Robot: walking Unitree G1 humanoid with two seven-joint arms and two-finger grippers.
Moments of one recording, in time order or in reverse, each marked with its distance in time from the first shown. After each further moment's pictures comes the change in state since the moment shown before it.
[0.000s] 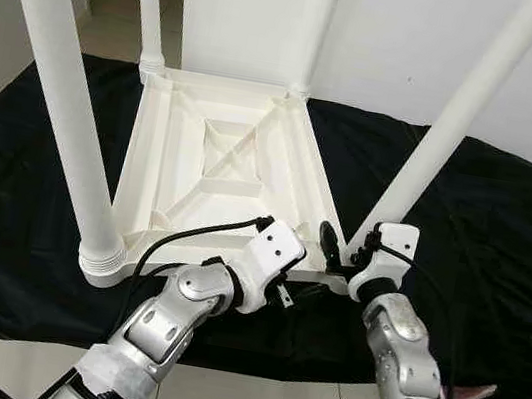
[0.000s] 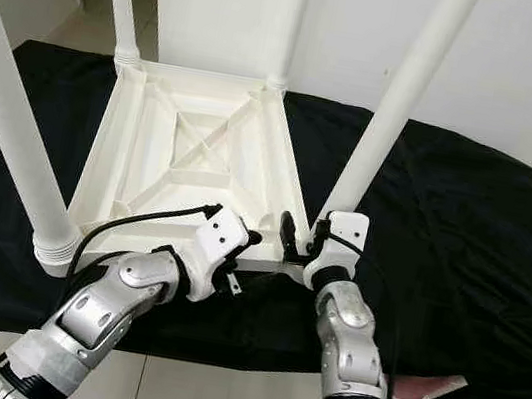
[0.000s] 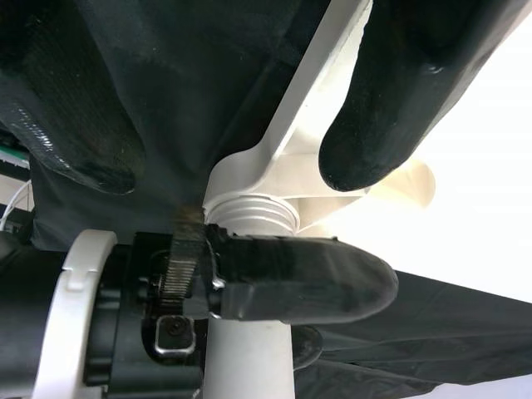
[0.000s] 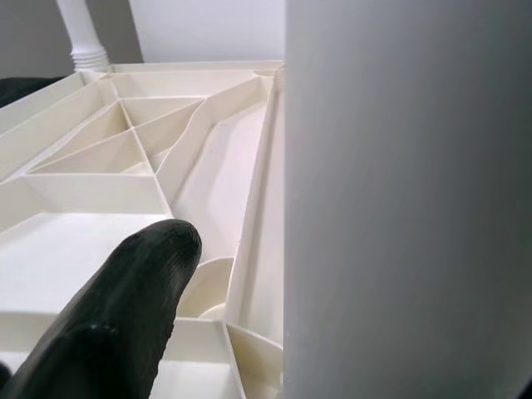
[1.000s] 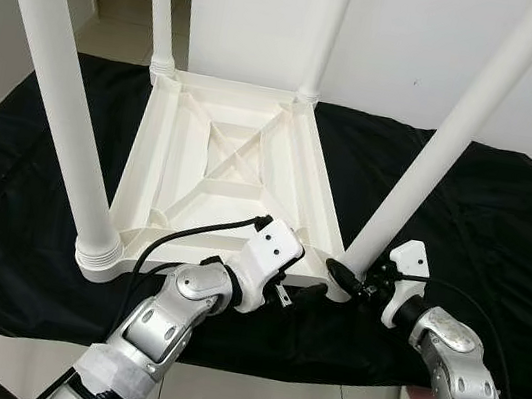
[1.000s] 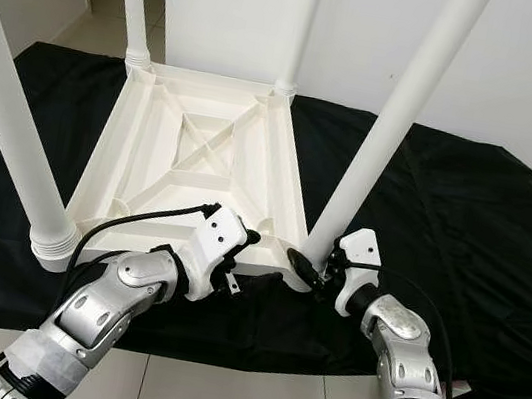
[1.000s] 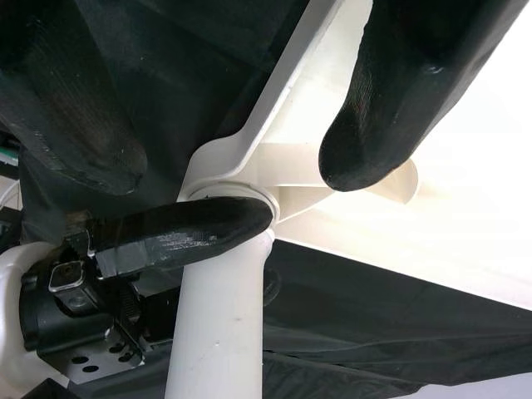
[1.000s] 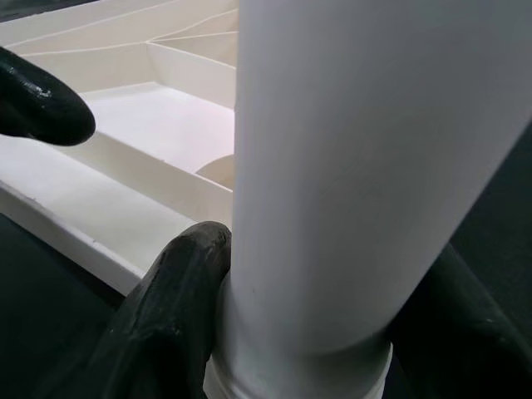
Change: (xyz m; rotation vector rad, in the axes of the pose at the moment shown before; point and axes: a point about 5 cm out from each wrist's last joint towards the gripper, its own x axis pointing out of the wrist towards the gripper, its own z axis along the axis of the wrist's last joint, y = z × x) left arm -0.001 0.002 0.000 0.001 0.003 0.005; right arm -0.018 -0.038 -0.018 -0.144 0.162 0.382
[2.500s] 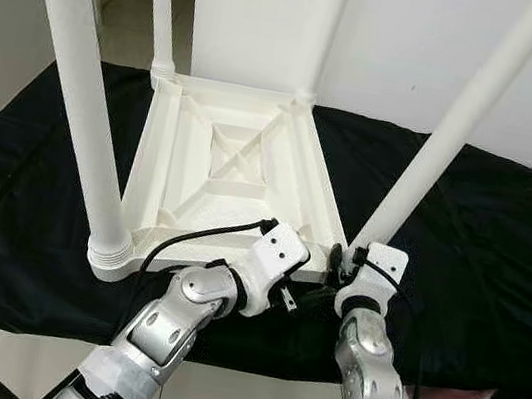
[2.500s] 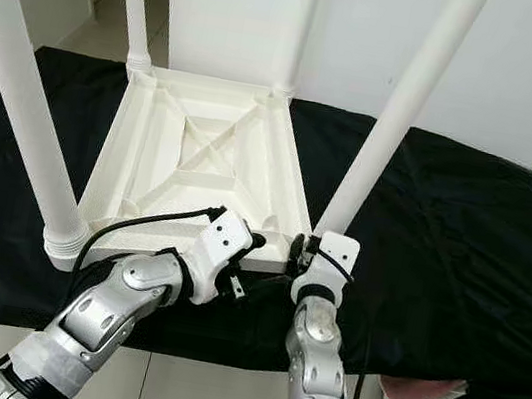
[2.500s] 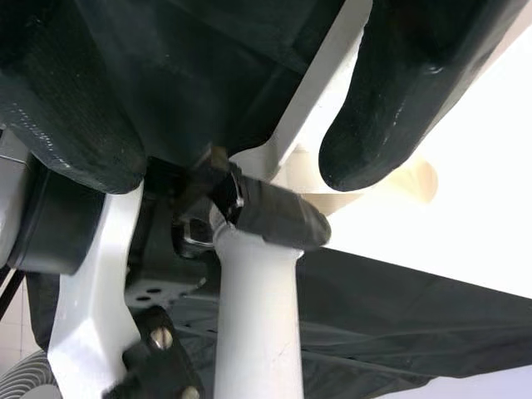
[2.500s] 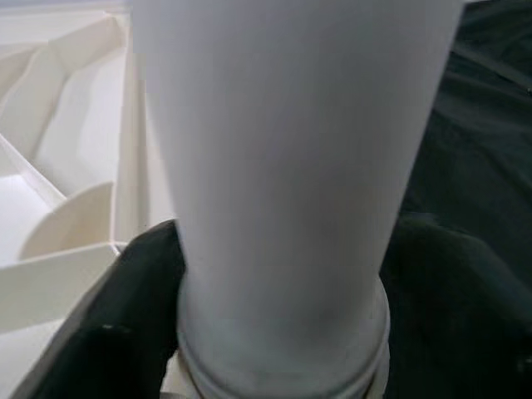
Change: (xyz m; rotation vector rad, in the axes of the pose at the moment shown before) left arm 0.004 -0.005 0.001 -0.002 -0.007 -0.019; right arm 0.024 0.038 -0.010 0.237 -0.042 -0.818
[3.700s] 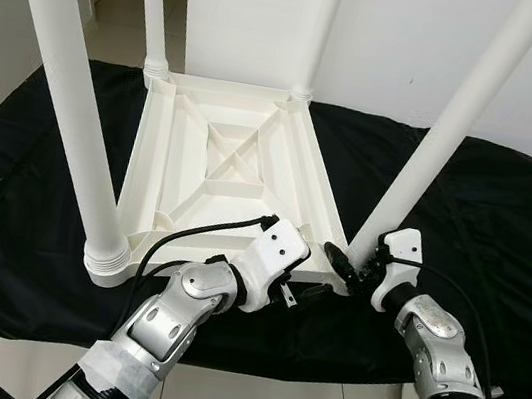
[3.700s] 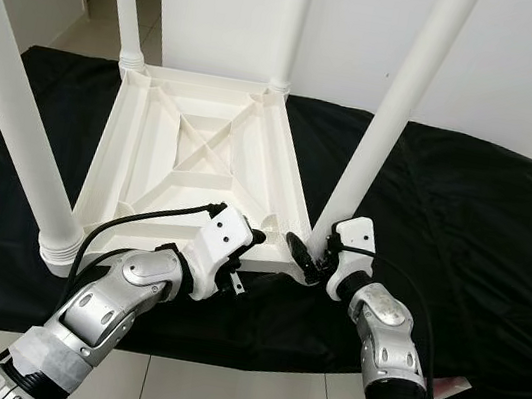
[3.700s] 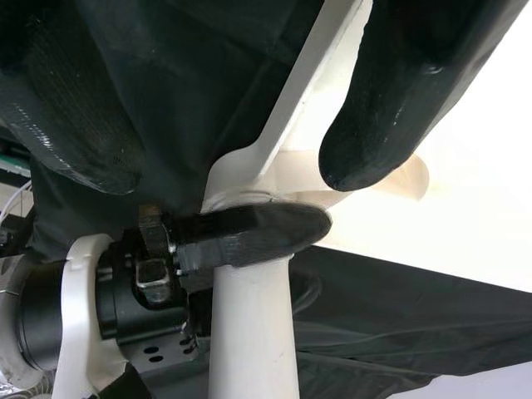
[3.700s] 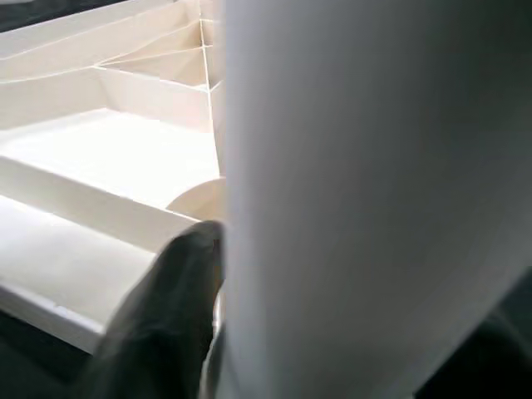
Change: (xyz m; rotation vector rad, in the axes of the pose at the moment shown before) left arm -0.001 0.004 0.002 0.020 0.006 0.003; right arm 0.029 -0.030 0.021 -0.214 -0.001 0.718
